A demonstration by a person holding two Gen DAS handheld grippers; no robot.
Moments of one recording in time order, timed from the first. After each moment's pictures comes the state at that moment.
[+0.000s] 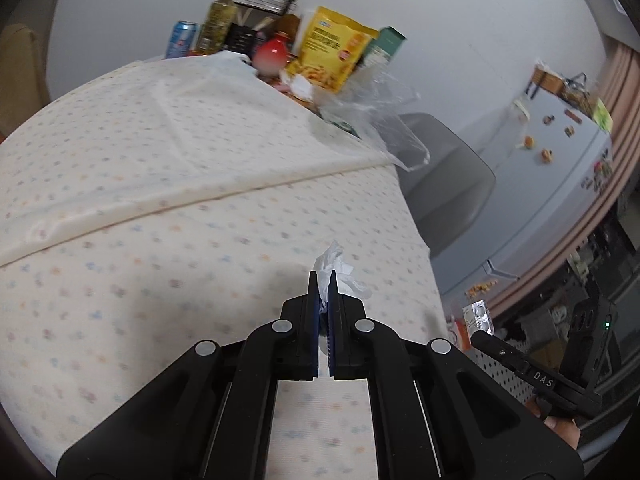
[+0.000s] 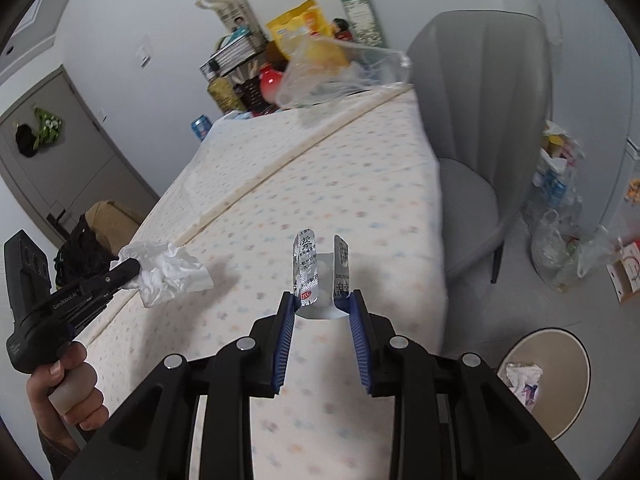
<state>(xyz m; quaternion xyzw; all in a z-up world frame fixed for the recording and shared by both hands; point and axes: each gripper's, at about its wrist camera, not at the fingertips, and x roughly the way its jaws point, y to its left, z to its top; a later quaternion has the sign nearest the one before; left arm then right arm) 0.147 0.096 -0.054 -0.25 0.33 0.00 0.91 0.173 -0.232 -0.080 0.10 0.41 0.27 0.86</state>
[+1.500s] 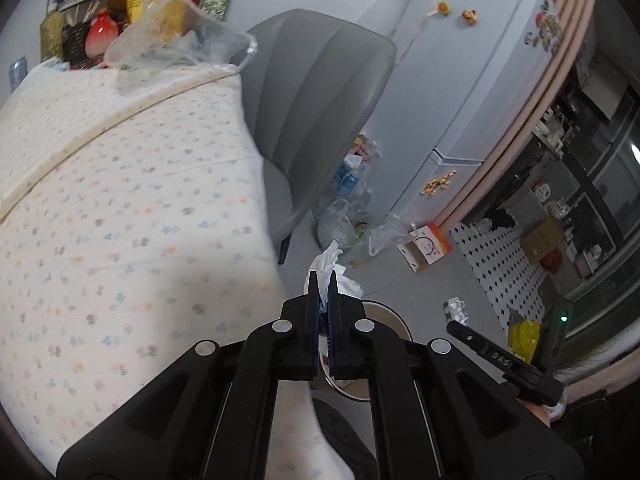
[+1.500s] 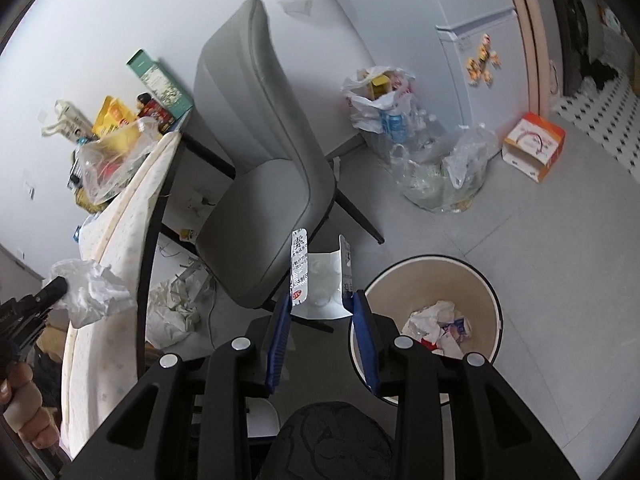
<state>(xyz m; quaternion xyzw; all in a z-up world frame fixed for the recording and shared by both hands) 0.234 -0.140 -0.062 -0.11 0.42 -0.13 0.89 0.167 -0.479 -0.207 0.27 0.43 0.07 0.86</state>
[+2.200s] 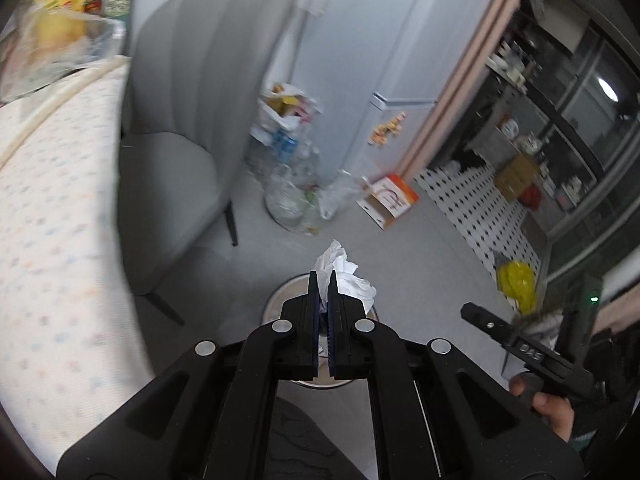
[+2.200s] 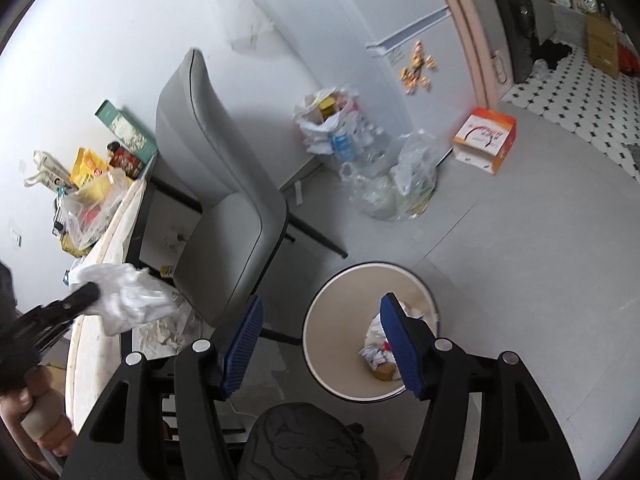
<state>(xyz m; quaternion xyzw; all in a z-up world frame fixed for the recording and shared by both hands) 0.248 -0.267 -0.093 -0.03 0.46 -0.22 0.86 0.107 -0.567 -0.196 0.30 0.39 -0.01 0.87</state>
